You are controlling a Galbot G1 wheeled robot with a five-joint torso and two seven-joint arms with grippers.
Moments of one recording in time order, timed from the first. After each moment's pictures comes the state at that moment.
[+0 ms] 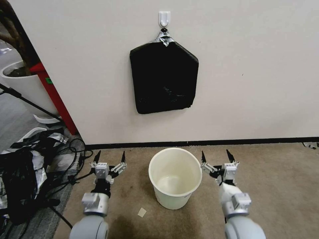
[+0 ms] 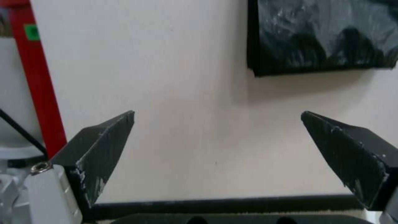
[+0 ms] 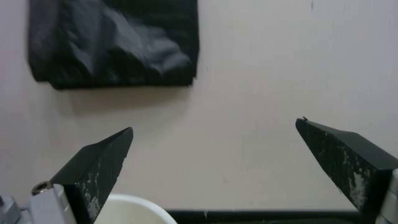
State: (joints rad) left arm 1.65 -1.46 -0.55 -2.04 -0.10 -0.21 -0.02; right arm -1.69 1.56 0.47 2.07 -0.10 0.25 0.02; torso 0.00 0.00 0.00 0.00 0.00
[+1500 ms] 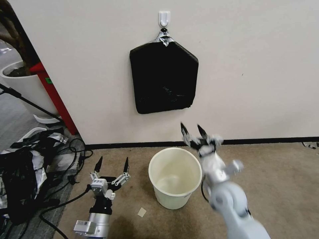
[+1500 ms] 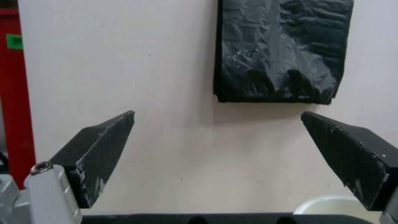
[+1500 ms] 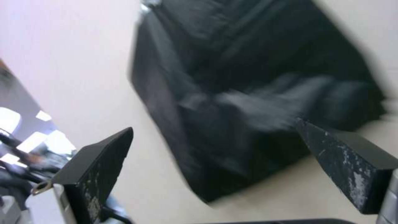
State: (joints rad) left arm 1.79 -1.44 -0.50 -2.09 -0.18 -0.42 0.03; right arm -1.10 1.38 0.29 1.92 0.89 -0.06 -0.09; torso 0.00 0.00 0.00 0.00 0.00
